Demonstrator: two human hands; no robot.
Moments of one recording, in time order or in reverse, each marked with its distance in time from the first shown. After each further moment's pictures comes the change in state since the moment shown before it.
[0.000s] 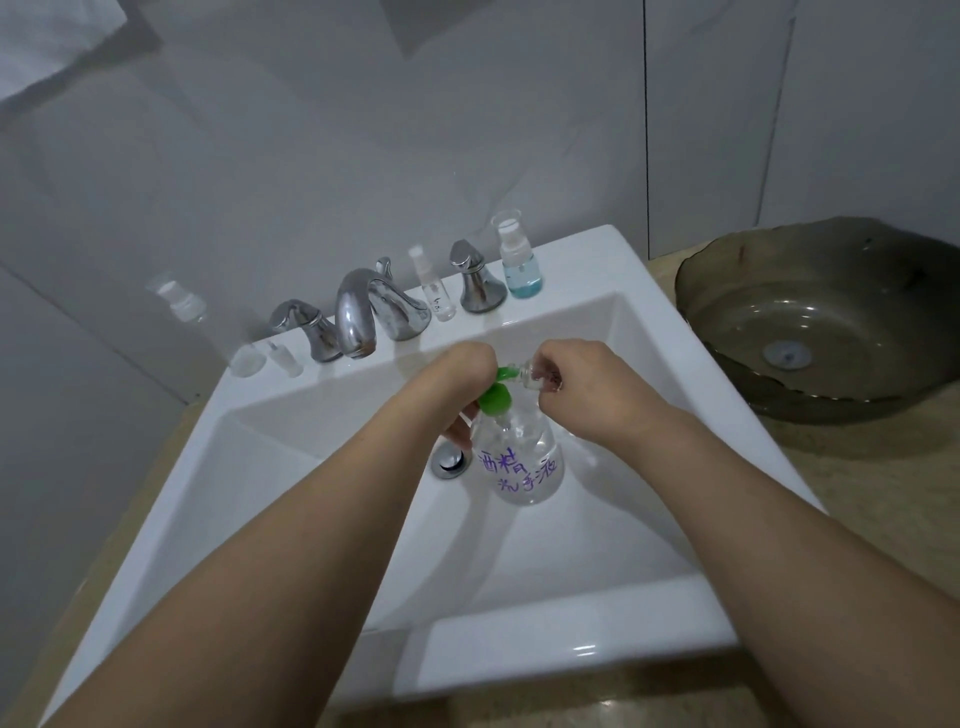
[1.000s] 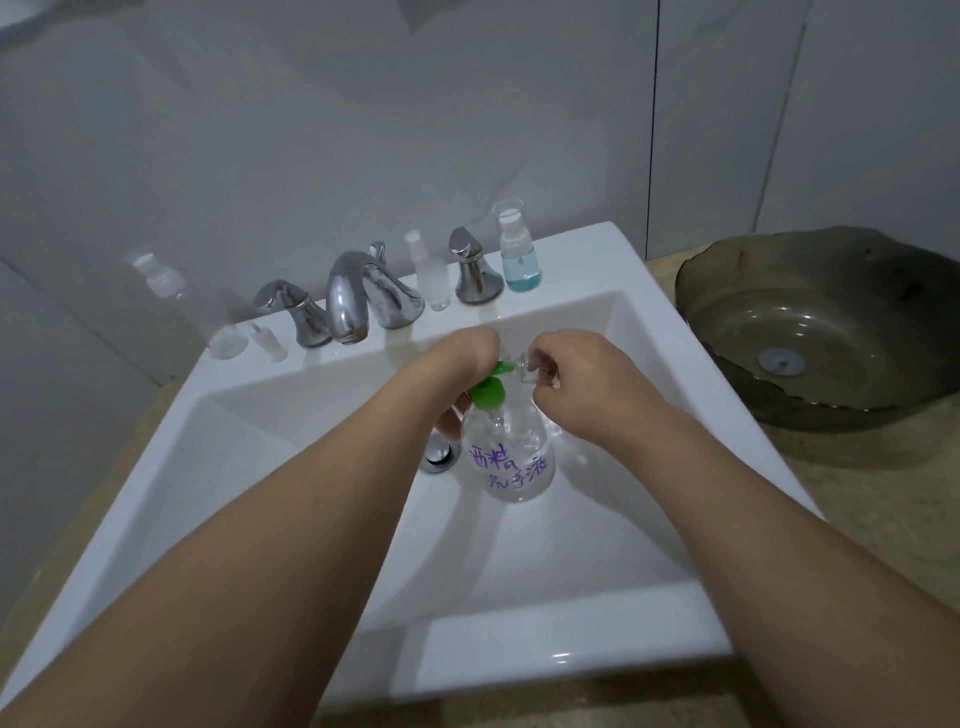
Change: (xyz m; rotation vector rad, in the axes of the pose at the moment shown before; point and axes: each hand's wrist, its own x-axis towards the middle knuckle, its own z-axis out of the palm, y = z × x) left_hand 0.015 0.006 0.004 0.043 0.045 -0.017; right_hand 0.002 0.006 0.003 -0.095 0.088 -0.097
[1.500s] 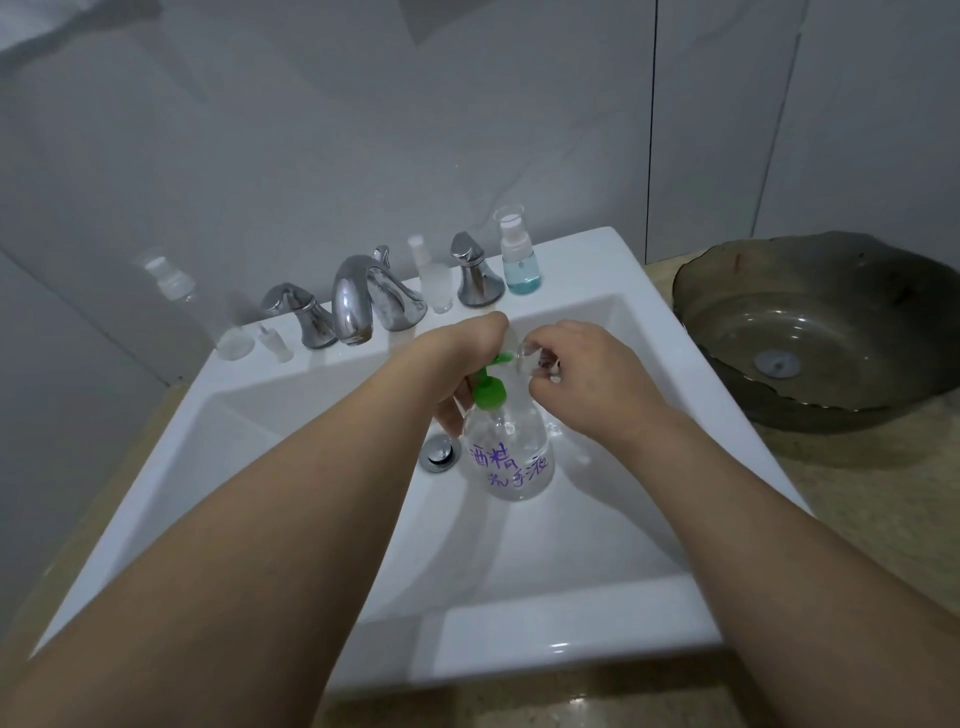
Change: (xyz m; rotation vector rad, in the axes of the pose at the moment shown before) left_hand -0.002 0.011 -0.009 0.010 -0.084 -0.008; right_hand -0.002 -0.003 -0.006 -0.053 0.080 -0.017
